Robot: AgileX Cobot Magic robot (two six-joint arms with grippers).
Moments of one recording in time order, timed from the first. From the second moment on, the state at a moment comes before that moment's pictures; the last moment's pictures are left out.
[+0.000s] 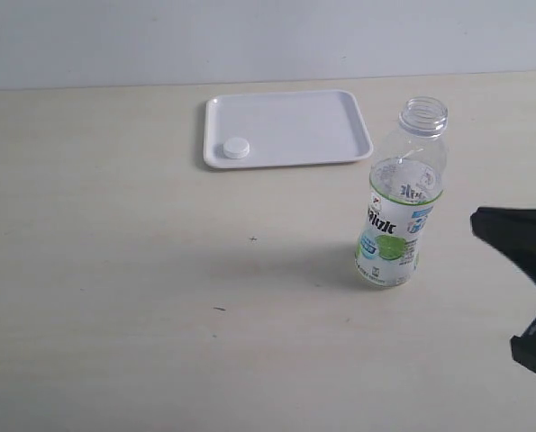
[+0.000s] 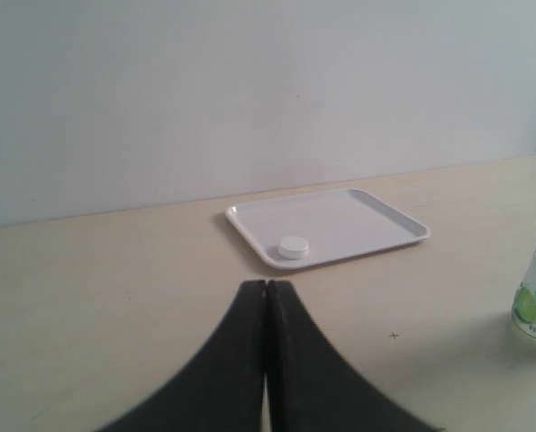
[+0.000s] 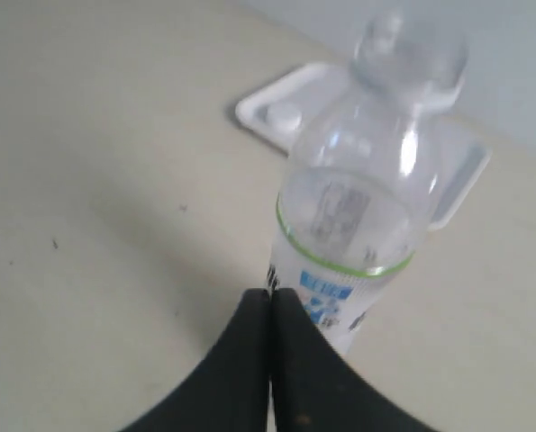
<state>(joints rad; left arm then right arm) -0.44 0.01 0.00 0.10 0.14 -0.13 -0.14 0.77 -0.17 -1.48 -0.59 1.02</state>
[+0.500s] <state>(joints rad) -0.44 0.01 0.00 0.10 0.14 -0.13 -0.14 0.04 -0.17 -1.48 -0.19 1.48</state>
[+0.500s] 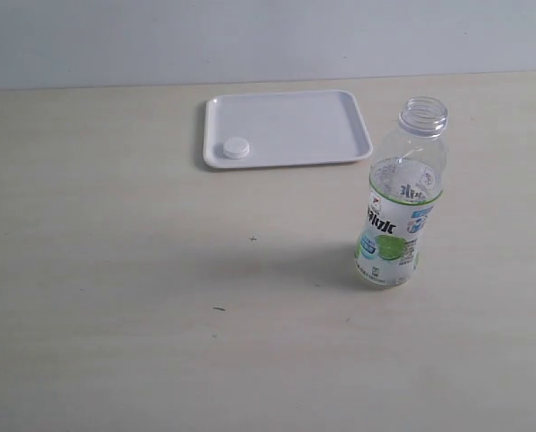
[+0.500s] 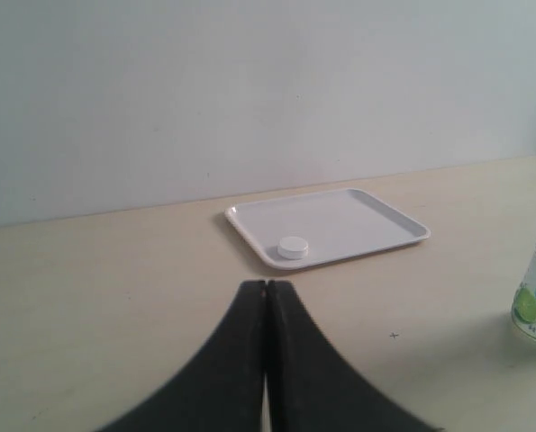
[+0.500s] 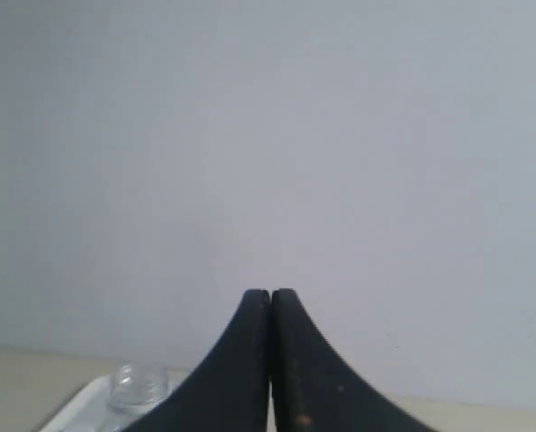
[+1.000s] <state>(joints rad) -0.44 0.01 0.00 0.10 0.15 -0.13 -0.14 0.01 -0.14 0.05 0.23 -0.02</state>
